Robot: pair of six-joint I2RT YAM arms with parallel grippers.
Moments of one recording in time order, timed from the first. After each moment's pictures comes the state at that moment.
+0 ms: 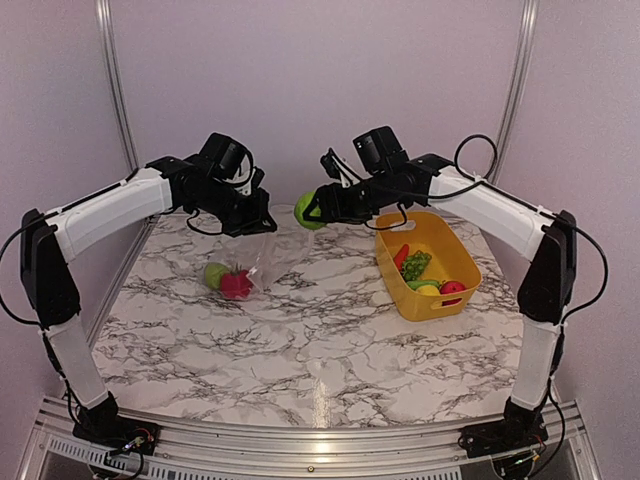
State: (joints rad) left arm -0.60 1.80 1.71 -0.73 0.24 -0.58; right arm 0.69 1.94 1.93 -0.67 -0.32 0.34
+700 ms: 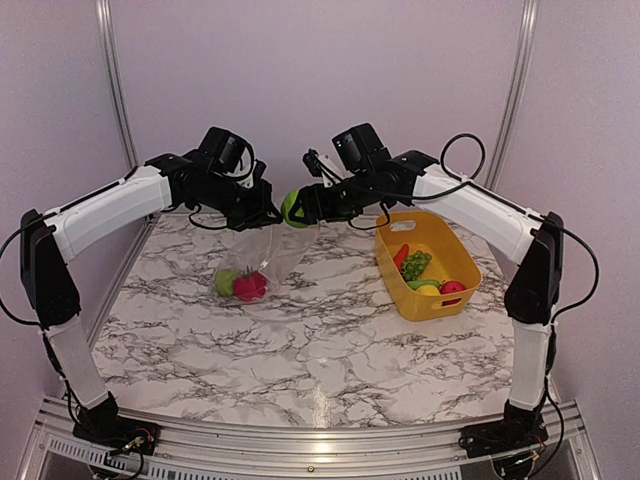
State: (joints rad) left arm -0.62 1.80 1.74 -0.68 0.27 -0.65; right arm 0.77 2.01 2.05 -0.71 -0.22 0.30
